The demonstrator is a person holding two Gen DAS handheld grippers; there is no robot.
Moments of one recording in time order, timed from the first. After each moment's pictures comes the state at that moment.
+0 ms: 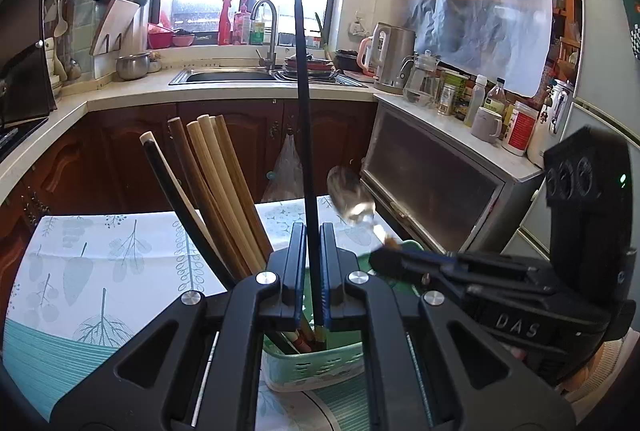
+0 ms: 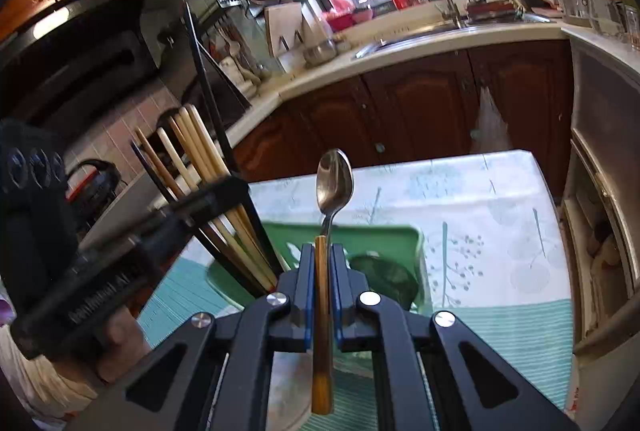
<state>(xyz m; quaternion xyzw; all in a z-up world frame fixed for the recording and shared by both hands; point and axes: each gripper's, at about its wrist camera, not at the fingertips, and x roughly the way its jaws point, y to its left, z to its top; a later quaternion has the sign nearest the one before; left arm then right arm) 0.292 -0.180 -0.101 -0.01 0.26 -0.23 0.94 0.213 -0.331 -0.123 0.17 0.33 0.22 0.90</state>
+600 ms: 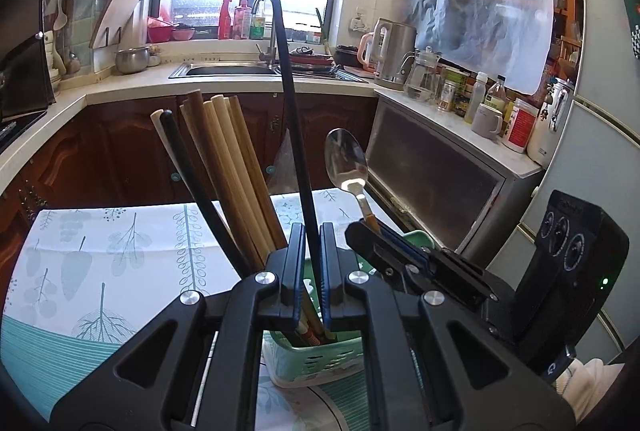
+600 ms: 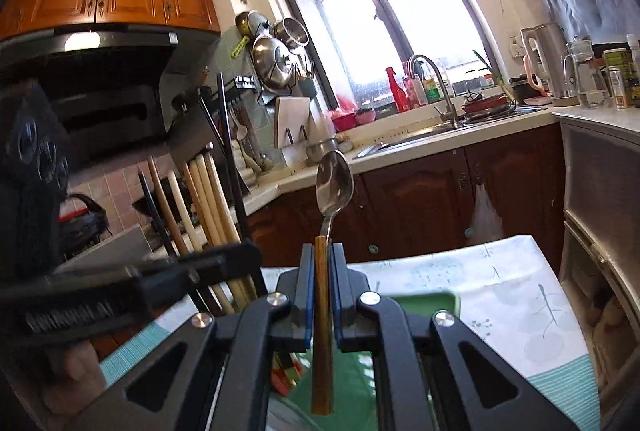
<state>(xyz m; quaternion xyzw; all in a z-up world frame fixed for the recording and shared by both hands) 0.294 -0.172 -0.108 -0.01 0.27 -0.23 0.93 0.200 -0.305 -0.150 0.14 0.13 0.18 0.96</state>
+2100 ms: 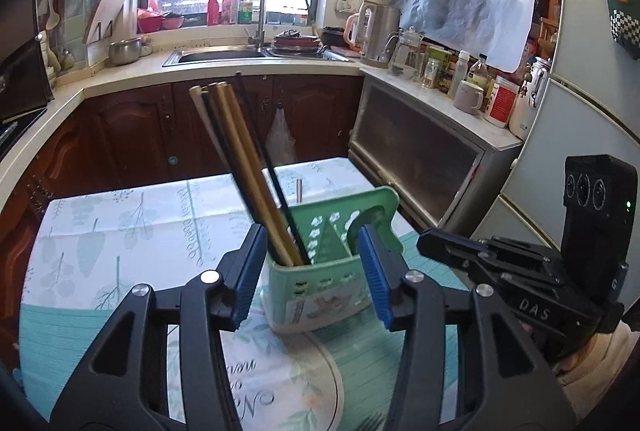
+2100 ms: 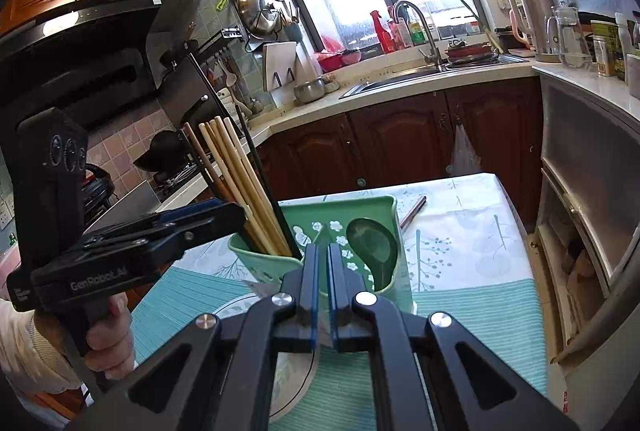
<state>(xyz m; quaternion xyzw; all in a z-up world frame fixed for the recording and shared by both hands) 0.237 -0.159 -0.084 0.01 0.31 -0.25 0.92 0.140 -0.335 -0.118 0.15 0.27 0.17 0.94</state>
